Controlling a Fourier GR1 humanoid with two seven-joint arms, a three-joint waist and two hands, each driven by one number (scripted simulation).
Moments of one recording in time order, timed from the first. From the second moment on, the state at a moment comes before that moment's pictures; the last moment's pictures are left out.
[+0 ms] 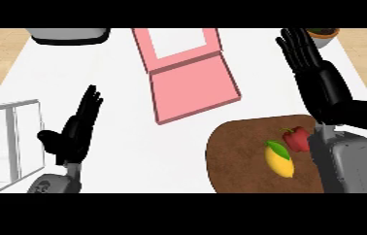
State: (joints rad) left arm -0.08 0.26 -0.15 -1.38 0.23 0.21 -0.12; right arm -0.37 -0.21 -0.01 -1.64 -0.11 0.09 0.01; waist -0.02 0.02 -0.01
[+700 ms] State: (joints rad) left arm -0.09 0.51 -0.08 -1.30 0.05 0.29 -0.02; right arm -0.22 -0.51 0.14 -1.53 -0.08 0.67 -0.39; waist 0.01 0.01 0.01
